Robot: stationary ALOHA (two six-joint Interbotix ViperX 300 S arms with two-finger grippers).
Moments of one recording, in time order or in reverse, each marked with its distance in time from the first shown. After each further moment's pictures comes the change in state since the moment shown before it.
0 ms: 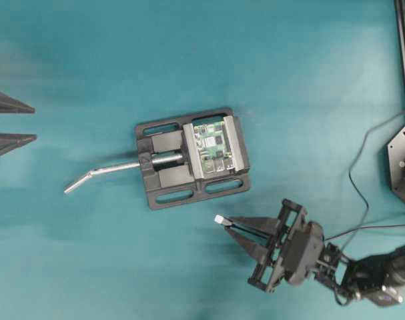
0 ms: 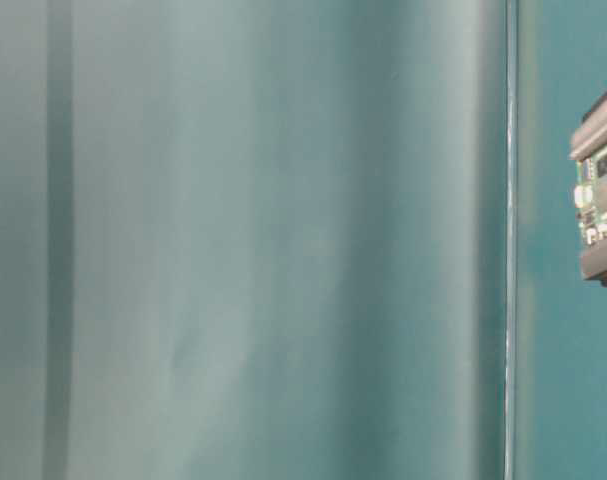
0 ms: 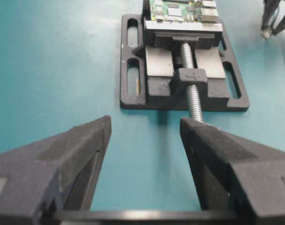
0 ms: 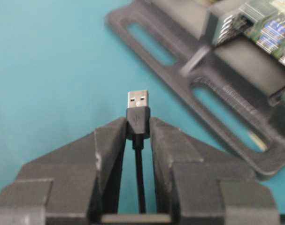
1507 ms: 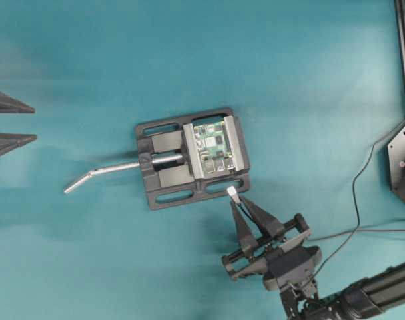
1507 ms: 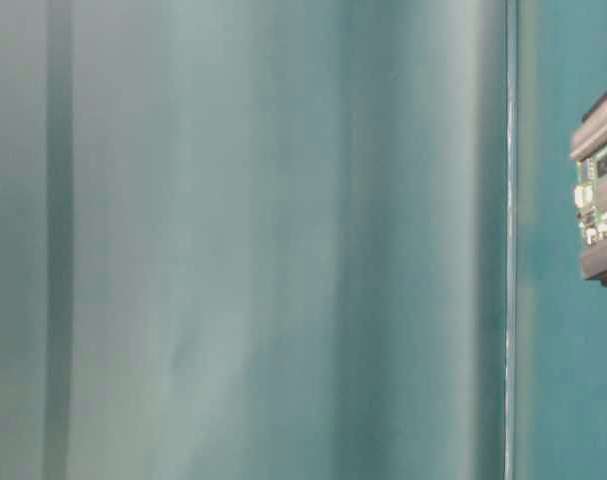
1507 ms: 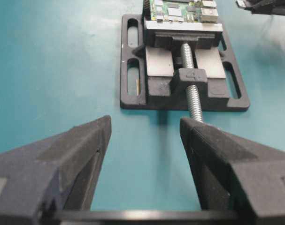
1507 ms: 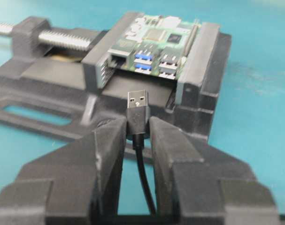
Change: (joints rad) left arm 0.002 0.000 0.002 0.000 0.000 -0.002; right arm -0.023 0.199 -0.359 0.468 -0.399 -0.077
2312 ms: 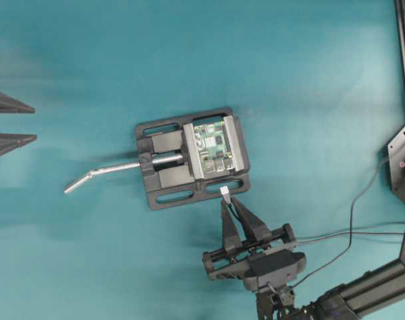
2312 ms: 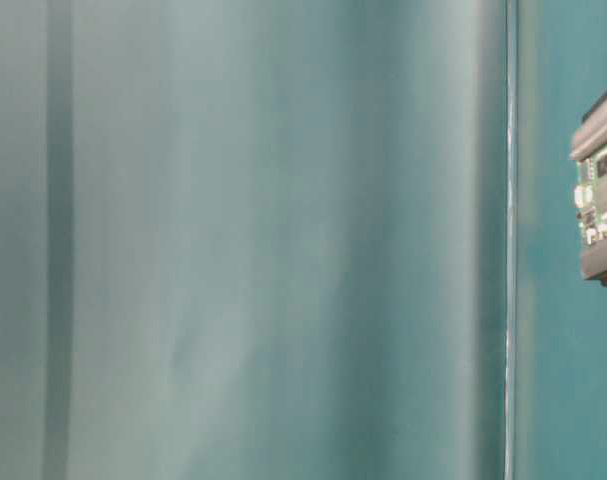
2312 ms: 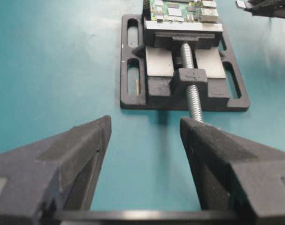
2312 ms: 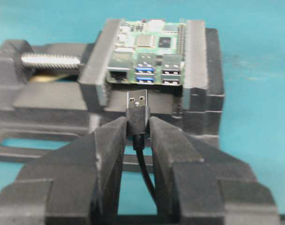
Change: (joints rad) left arm -0.002 0.000 0.000 0.000 0.000 0.002; right arm -0.048 0.051 -0.202 0.104 -0.081 -0.009
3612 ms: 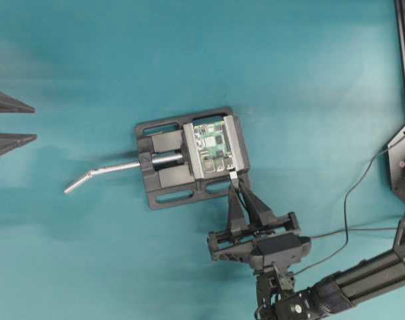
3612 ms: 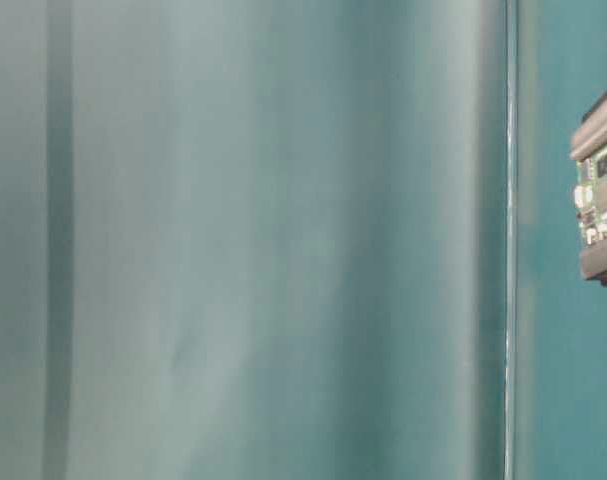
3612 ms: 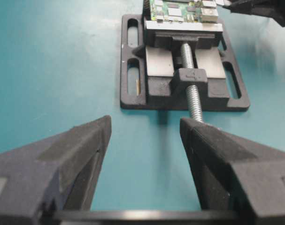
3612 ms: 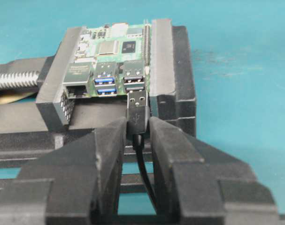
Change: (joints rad) left arm 0.002 0.000 0.000 0.000 0.000 0.000; right arm -0.040 0.000 0.061 0.031 -0.002 0.081
